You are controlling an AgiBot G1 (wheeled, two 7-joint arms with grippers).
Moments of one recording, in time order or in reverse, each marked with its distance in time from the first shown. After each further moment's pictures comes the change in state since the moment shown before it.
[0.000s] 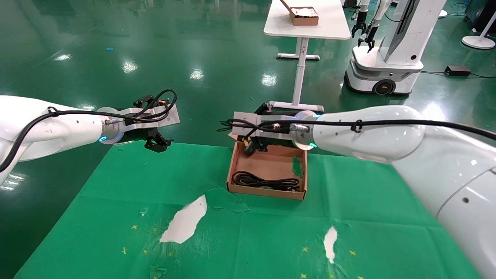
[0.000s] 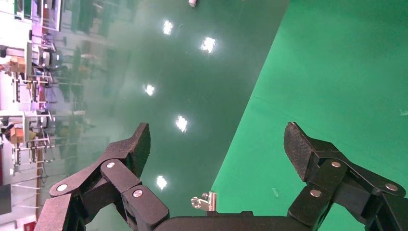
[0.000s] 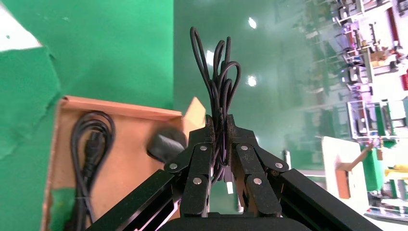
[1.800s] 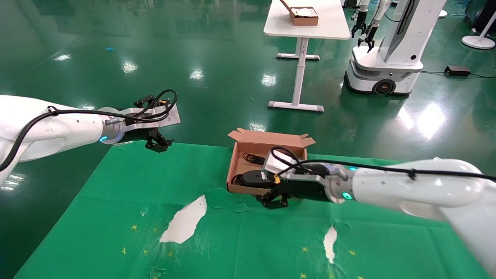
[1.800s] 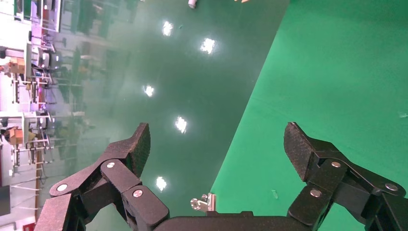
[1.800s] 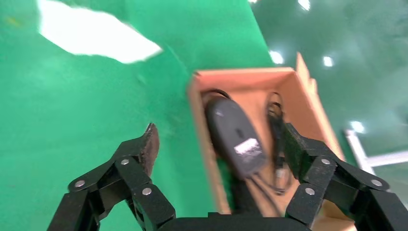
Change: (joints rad) left arm -0.002 0.007 -0.009 0.021 -0.013 0.005 0.025; right arm -0.203 0.203 0.148 0.139 0.202 -0.210 0.124
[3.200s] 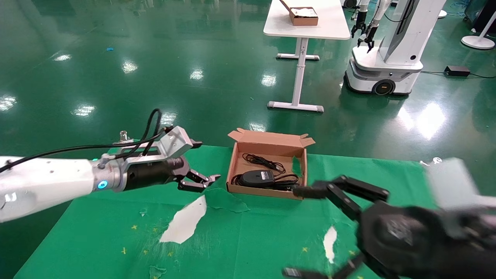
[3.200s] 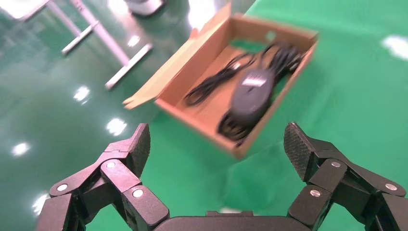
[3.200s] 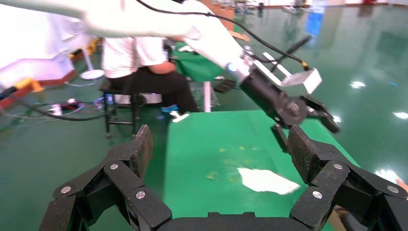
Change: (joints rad) left arm 0.290 -0.249 -0.349 -0.428 -0.213 0.322 -0.196; right arm -0.439 0.516 0.669 0.601 0.484 -0.649 0.211
